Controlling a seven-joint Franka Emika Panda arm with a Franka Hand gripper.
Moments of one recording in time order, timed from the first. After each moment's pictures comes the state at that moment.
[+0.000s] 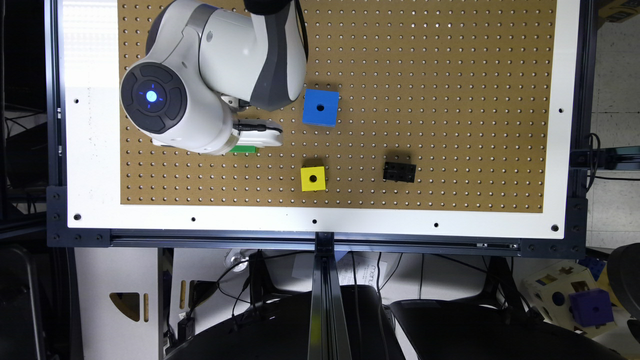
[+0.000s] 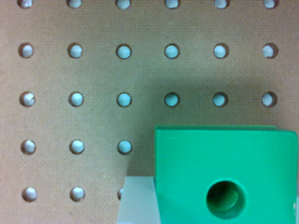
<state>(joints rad) -0.31 0.53 0.03 -2.07 -0.01 2.64 0.50</state>
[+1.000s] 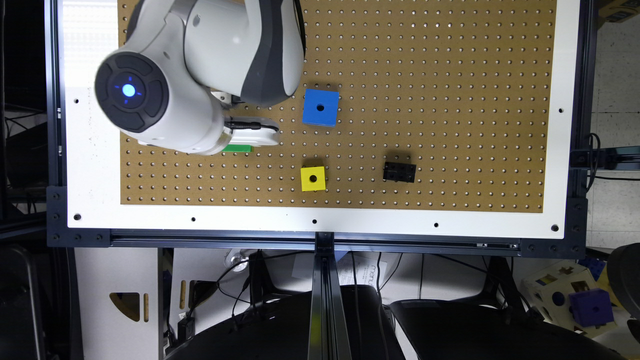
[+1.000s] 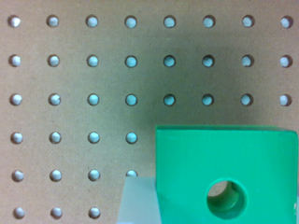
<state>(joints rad) -0.31 0.43 0.03 -2.07 -0.01 2.54 0.50</state>
